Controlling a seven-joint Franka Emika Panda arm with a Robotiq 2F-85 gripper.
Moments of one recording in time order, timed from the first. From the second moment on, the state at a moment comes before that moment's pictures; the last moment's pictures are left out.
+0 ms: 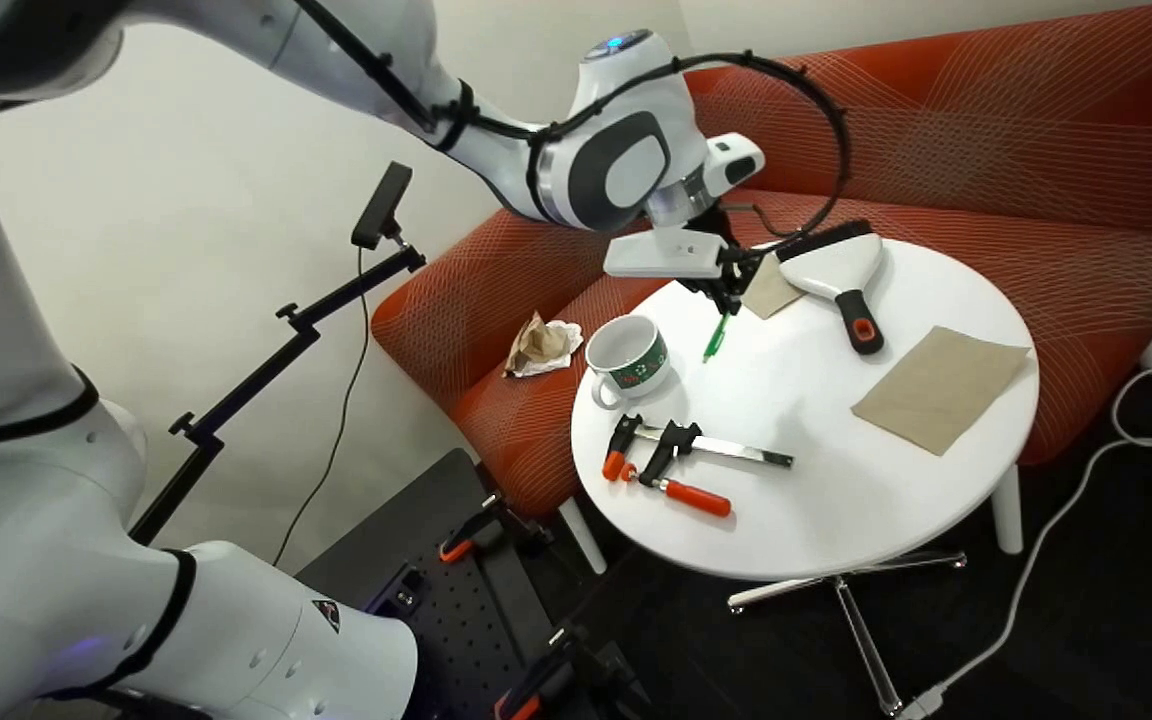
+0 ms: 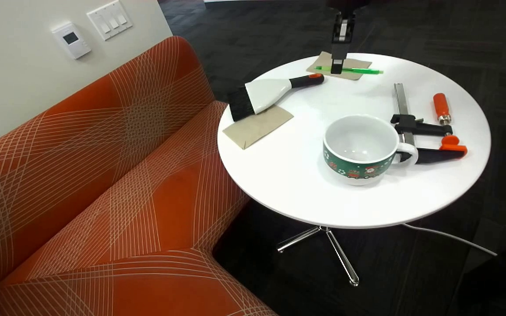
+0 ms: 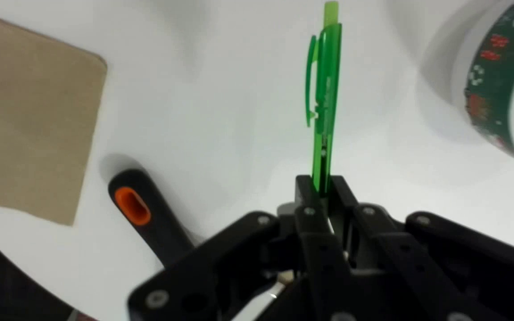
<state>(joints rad) -0.05 0.53 0.16 -2.08 -0.07 2.71 -0.28</state>
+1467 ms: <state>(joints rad) -0.25 0.34 0.53 -2.24 0.61 2.46 -1.59</state>
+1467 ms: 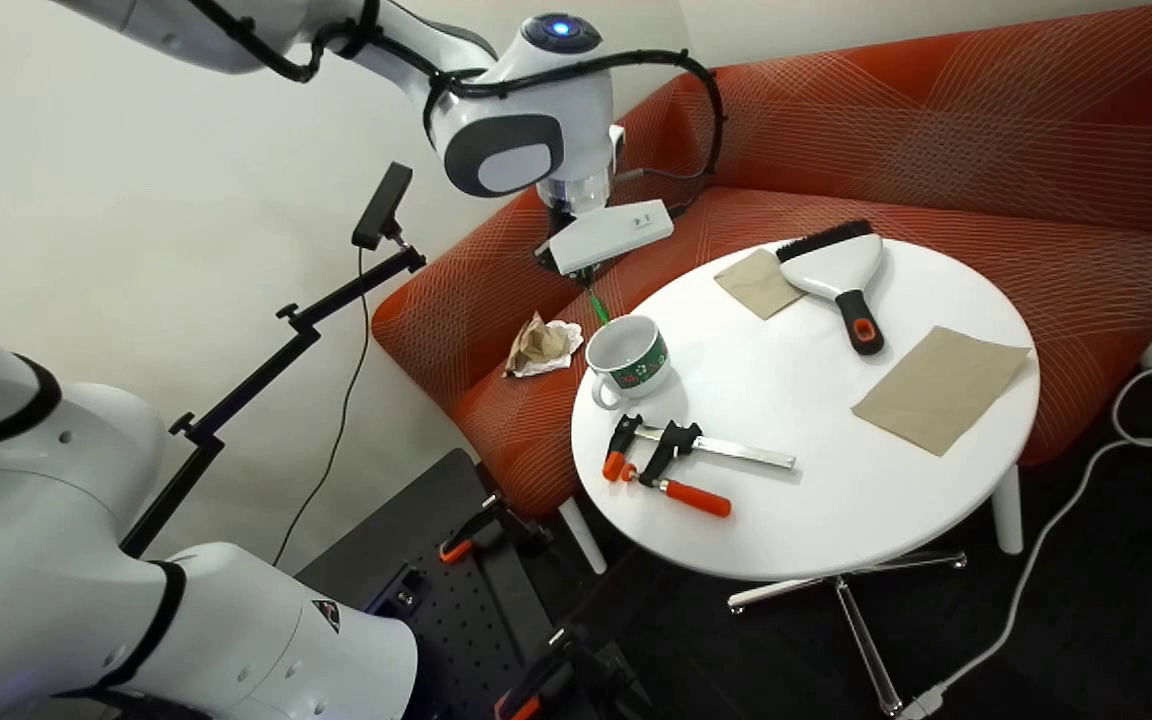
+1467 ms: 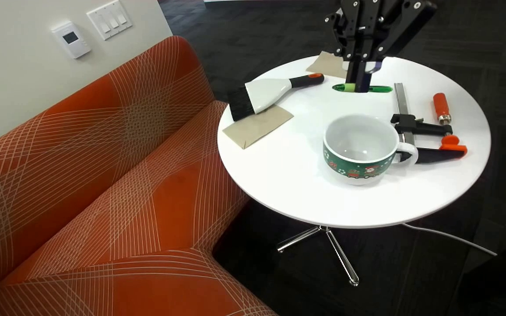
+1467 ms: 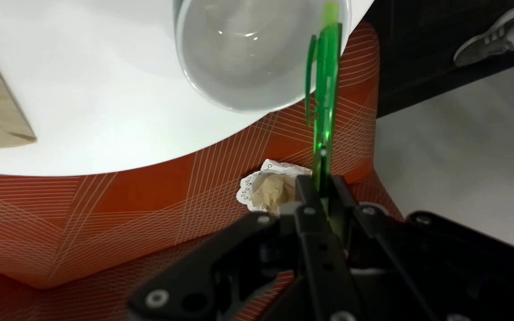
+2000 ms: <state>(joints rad) -0.14 0.40 0.39 -2.19 0.66 2.36 -1.75</state>
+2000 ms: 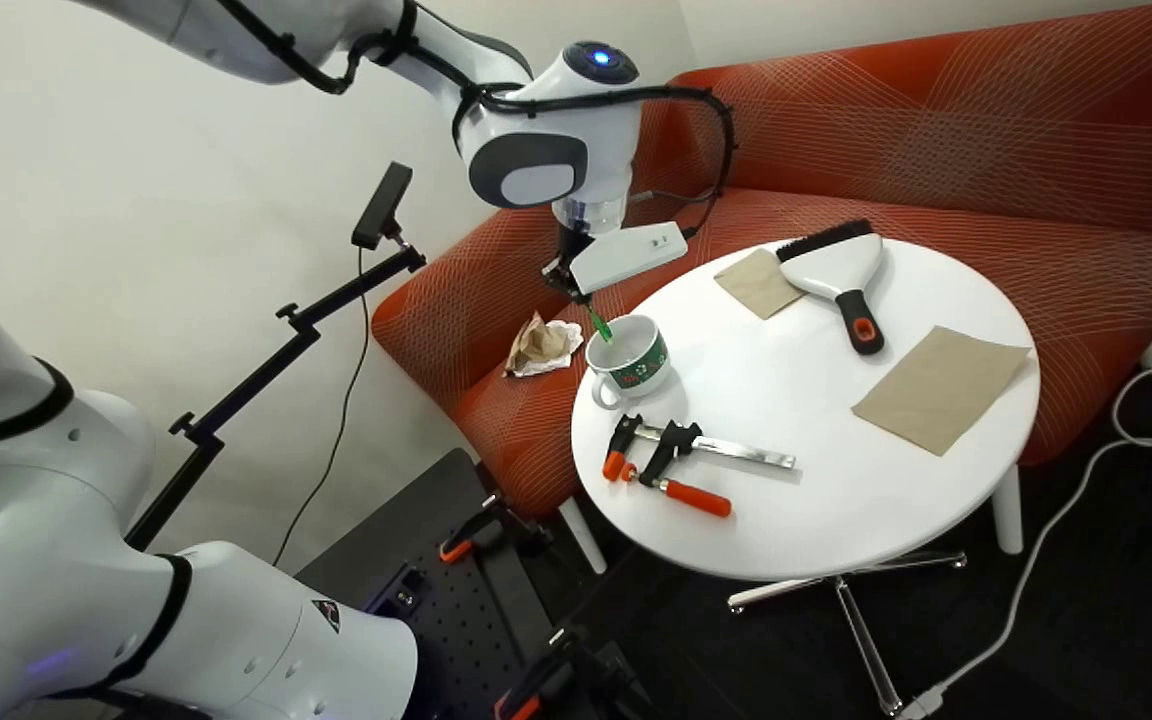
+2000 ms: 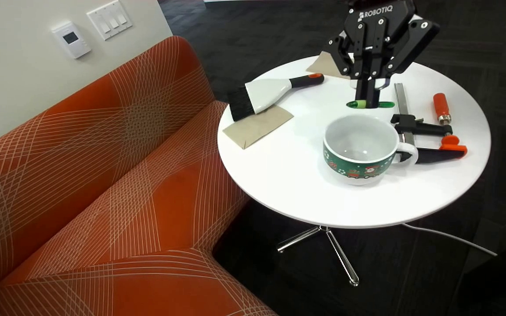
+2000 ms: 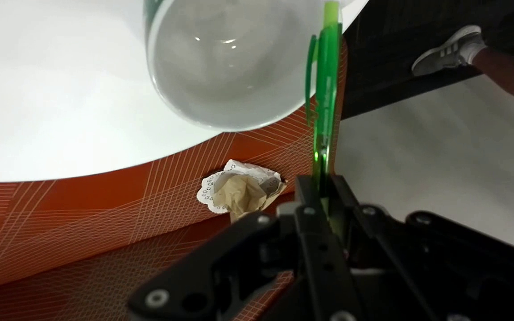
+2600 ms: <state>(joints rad) -0.09 0.42 0.35 -2.17 0.68 2.36 -1.75</state>
